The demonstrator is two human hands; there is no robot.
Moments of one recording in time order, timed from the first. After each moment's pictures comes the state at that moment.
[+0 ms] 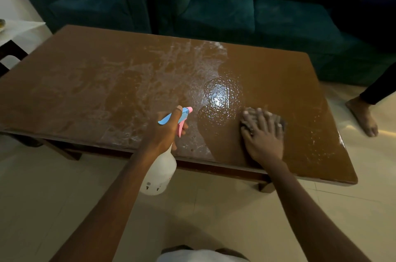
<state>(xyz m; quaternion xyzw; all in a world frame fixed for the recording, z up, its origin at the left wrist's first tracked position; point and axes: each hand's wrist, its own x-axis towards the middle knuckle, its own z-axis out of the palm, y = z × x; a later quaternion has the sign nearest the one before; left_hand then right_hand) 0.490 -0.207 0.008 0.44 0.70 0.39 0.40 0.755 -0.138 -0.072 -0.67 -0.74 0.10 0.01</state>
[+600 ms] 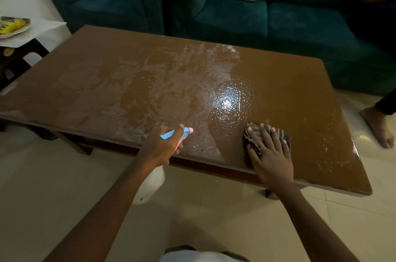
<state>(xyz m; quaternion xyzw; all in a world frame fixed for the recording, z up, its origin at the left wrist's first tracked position) 0.463 -0.239 -0.013 0.47 0.73 0.33 0.36 0.759 -0.185 -0.080 -0.62 -0.78 0.06 0.06</state>
